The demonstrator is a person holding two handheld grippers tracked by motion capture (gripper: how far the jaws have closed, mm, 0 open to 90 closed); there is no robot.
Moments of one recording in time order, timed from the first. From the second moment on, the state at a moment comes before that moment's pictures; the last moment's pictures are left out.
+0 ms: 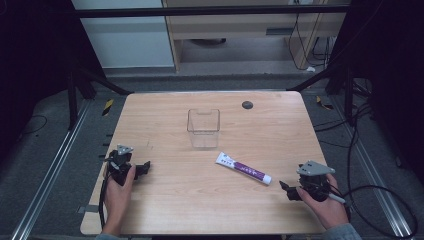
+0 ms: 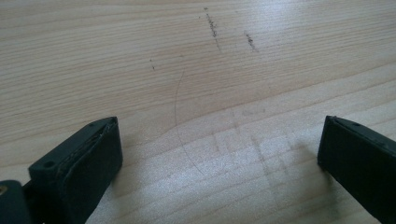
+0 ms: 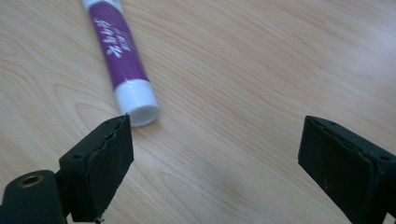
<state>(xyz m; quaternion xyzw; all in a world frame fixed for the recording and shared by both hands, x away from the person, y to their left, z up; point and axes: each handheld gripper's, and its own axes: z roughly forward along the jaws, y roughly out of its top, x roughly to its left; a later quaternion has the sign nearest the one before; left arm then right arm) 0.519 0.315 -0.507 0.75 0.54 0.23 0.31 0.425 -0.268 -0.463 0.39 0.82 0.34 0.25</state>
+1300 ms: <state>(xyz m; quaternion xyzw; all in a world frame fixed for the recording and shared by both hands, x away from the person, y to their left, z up) 0.514 0.314 -0.508 0.72 0.57 0.25 0.30 0.494 -0.131 -0.425 0.29 0.91 0.24 0.16</state>
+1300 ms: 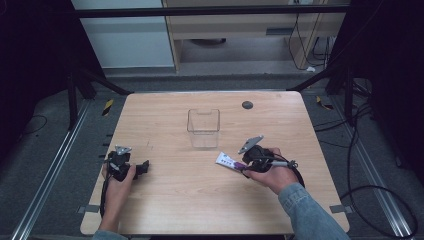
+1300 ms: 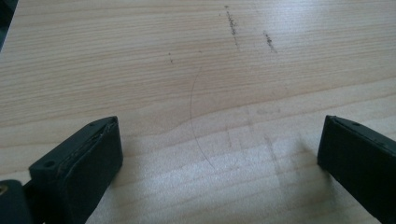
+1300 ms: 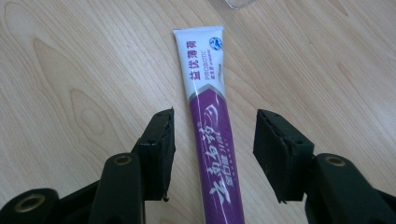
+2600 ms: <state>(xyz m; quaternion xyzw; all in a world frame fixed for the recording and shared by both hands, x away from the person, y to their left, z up) 0.480 0.323 -0.508 0.74 0.55 0.24 0.30 0.545 -0.100 -0.469 0.29 0.93 0.19 0.08</state>
